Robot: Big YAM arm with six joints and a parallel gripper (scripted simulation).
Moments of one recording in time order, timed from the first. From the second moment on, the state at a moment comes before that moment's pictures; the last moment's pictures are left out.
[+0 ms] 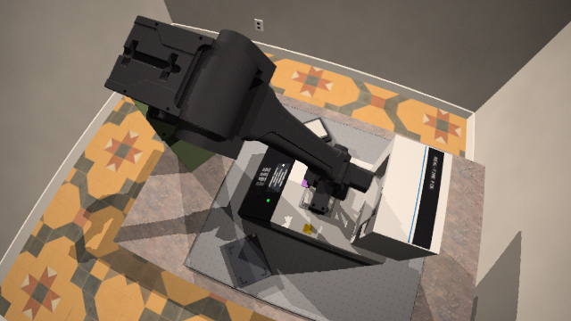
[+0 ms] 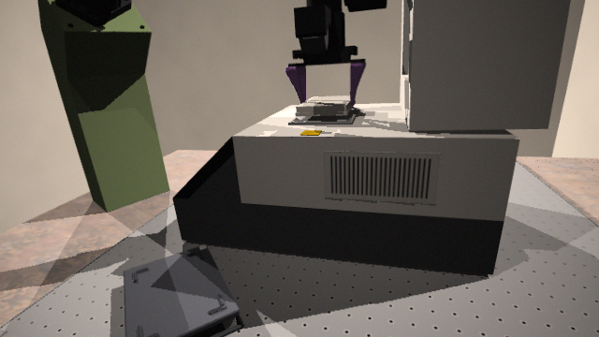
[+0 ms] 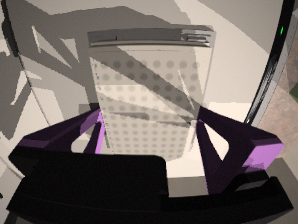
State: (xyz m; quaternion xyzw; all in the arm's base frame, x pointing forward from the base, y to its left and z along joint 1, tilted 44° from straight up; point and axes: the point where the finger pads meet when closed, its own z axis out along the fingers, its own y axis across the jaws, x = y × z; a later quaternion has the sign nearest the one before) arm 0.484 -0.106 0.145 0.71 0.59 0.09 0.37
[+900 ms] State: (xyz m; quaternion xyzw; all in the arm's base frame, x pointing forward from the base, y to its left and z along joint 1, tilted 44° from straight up) arm 0.486 -0.104 0.140 0.71 0.60 0.08 0.37
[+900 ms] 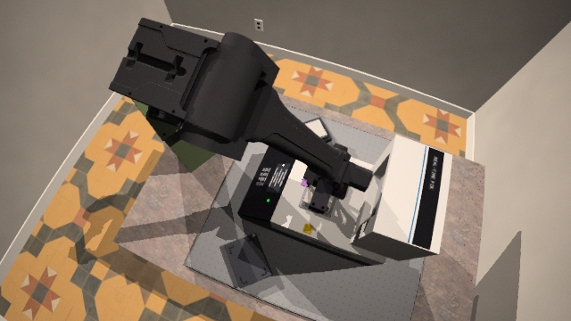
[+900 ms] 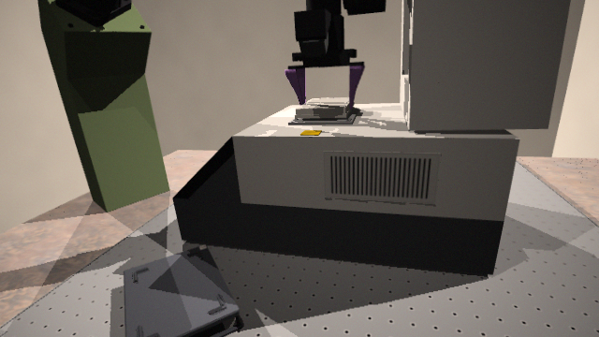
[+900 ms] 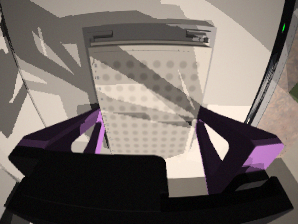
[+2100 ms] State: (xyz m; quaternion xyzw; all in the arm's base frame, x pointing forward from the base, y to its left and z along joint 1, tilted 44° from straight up) arm 0.488 -0.106 0.139 0.71 0.59 0.09 0.37
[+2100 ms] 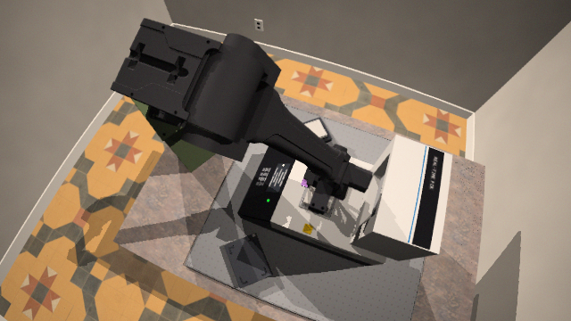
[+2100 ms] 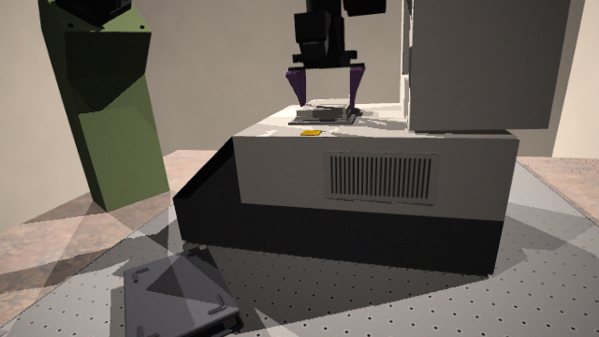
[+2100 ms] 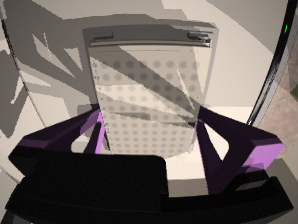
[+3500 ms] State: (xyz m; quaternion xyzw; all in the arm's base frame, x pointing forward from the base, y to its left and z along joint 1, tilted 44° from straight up) arm 0.489 -0.108 0.137 0.71 0.59 0.09 0.37
